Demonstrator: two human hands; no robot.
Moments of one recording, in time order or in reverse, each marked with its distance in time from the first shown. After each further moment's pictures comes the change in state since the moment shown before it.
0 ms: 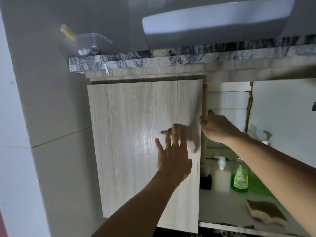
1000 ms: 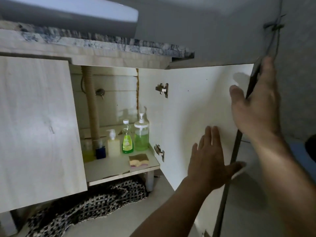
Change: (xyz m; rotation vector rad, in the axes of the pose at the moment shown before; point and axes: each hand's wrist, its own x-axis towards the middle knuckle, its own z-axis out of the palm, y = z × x) left_hand -0.172 0.363 -0.129 -0.957 -0.181 0.607; right_hand -0.298 0.153 -0.233 0.006 0.929 0.204
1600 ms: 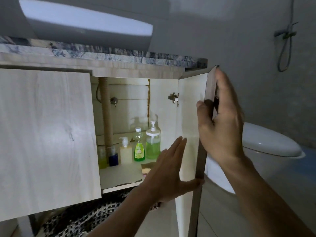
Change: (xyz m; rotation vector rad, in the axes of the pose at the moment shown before) left_hand -0.056 -0.090 -0.083 0.069 0.010 0.068; right_hand -0.039 -0.044 0.063 0.206 0.081 -0.383
